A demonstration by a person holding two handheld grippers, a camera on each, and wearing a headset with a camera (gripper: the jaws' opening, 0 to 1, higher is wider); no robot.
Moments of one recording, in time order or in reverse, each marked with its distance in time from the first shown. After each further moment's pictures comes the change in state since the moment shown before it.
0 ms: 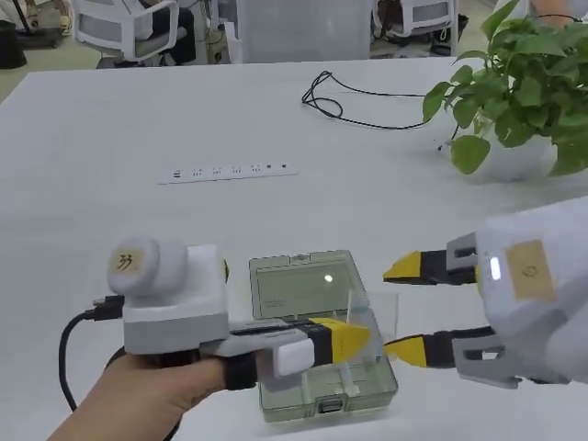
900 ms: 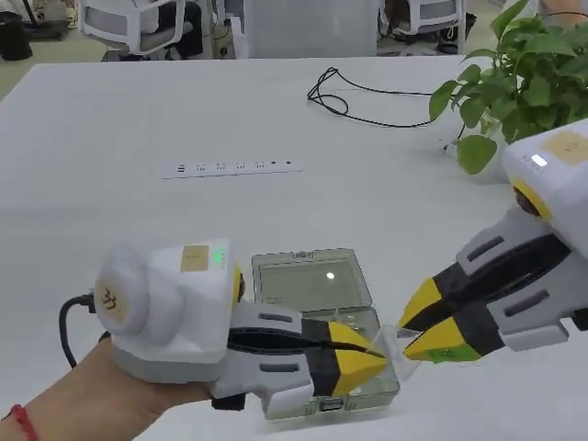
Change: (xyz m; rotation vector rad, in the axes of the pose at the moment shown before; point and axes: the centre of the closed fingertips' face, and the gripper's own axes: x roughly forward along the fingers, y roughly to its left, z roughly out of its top) left arm -0.004 -0.037 -0.004 0.501 0.040 -0.191; right arm -0.015 0.036 0.012 0.169 -0.124 0.497
